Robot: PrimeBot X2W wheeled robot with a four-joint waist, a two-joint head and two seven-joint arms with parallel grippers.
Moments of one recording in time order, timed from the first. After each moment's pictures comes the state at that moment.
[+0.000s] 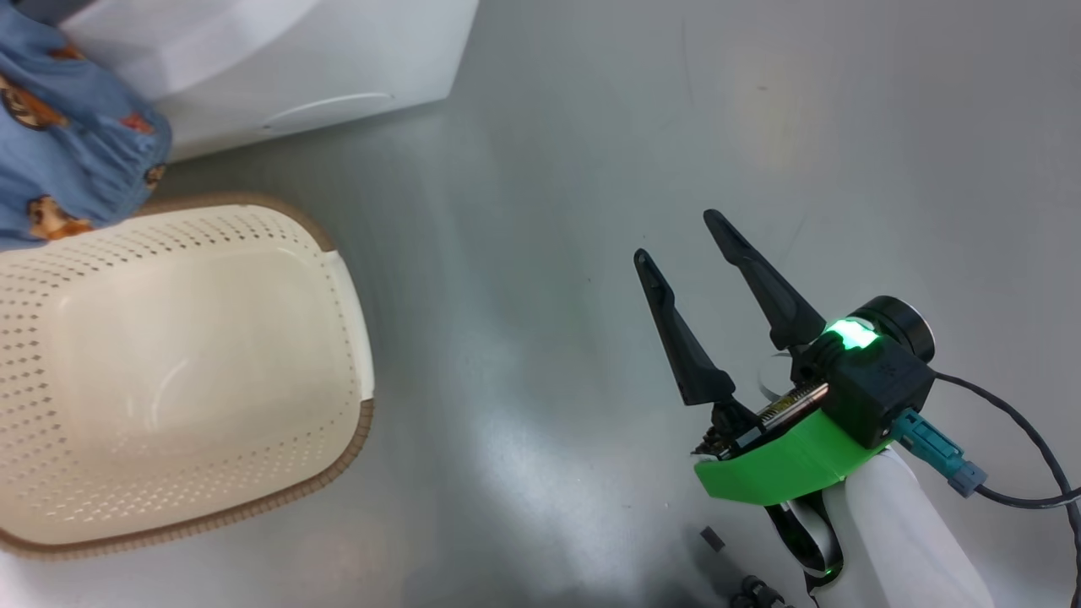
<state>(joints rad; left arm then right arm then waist) -1.52 0.30 0.03 1.15 -0.09 0.02 -0.18 -0.35 -0.06 0.28 -0.01 0.16 0.13 -0.26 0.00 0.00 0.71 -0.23</state>
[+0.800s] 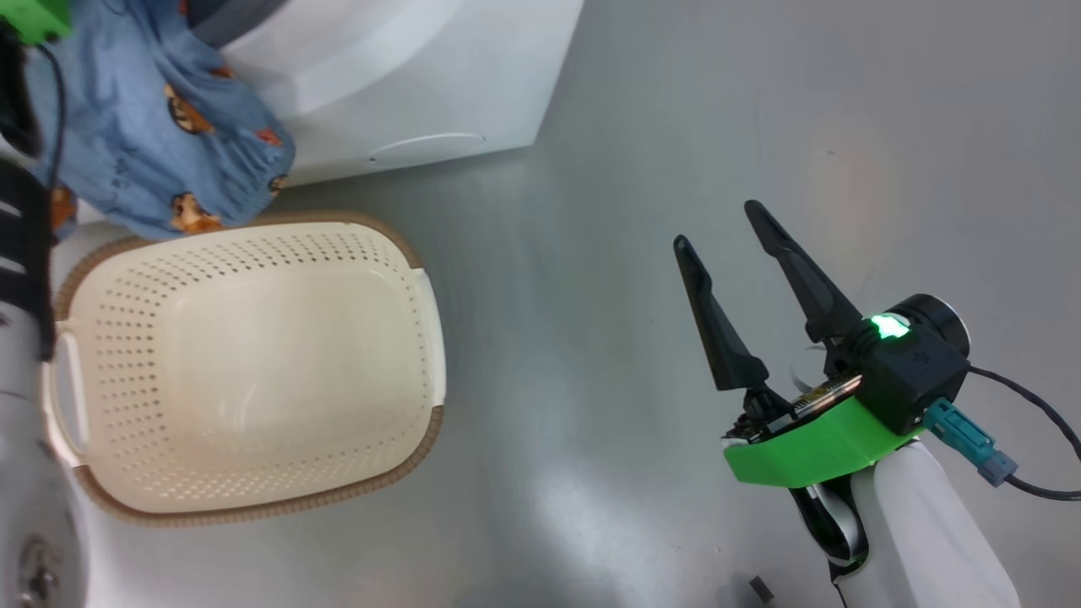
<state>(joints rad) -1.39 0.19 0.02 1.14 -0.16 0.01 -0.25 -0.35 -0.07 0.22 0.01 0.16 0.13 -0.26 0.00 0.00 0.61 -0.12</state>
